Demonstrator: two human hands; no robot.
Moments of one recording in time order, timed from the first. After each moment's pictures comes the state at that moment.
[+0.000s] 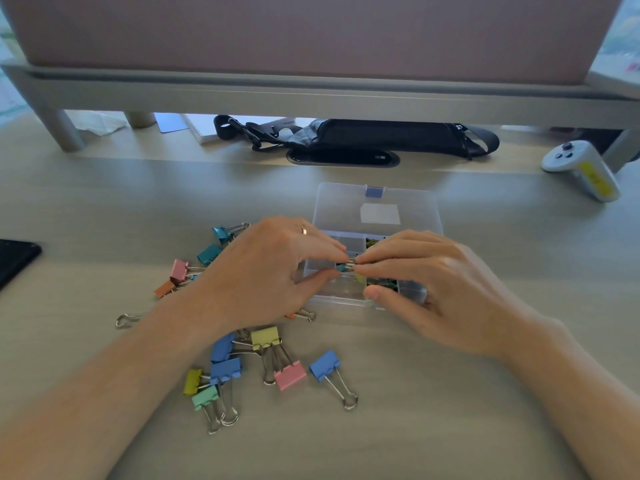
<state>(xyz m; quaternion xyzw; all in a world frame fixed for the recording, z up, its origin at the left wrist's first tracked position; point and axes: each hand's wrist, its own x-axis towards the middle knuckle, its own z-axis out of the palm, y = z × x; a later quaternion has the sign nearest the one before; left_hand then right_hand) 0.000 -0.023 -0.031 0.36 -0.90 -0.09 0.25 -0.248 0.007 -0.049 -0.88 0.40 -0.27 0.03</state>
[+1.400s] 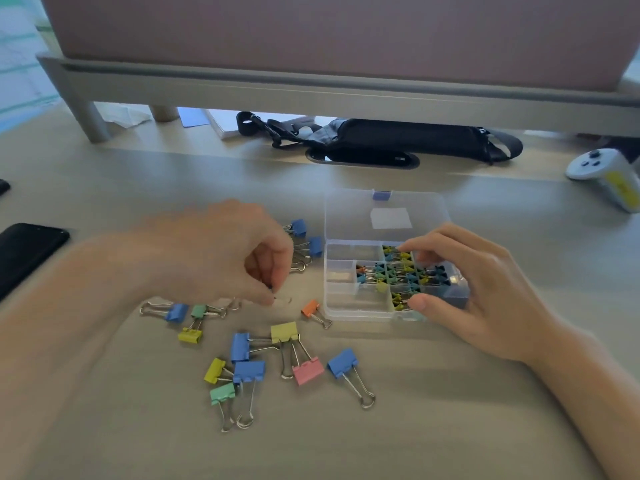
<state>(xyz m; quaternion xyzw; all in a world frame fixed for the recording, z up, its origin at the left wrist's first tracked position) 0.051 -0.020 0.024 0.49 -0.85 -0.22 -0.01 -0.270 0.004 -0.055 -0.84 0.44 -0.29 0.11</state>
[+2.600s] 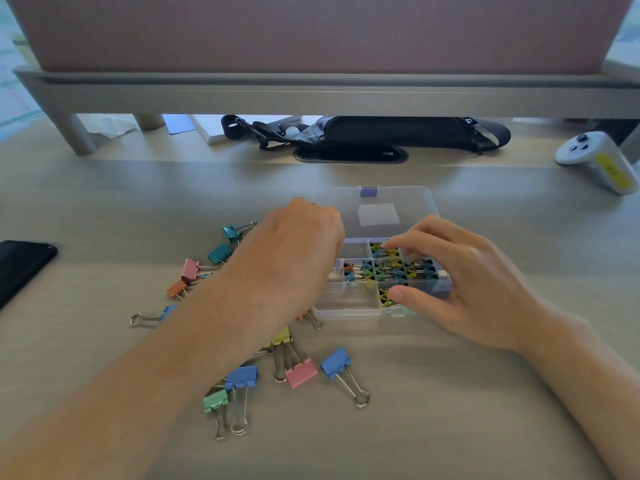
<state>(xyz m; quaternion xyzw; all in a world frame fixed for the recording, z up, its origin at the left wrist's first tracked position) -0.026 -0.012 -0.003 0.54 -0.83 -0.05 0.11 -0.264 0.006 -0.053 -0.84 0.46 -0.27 0.08</state>
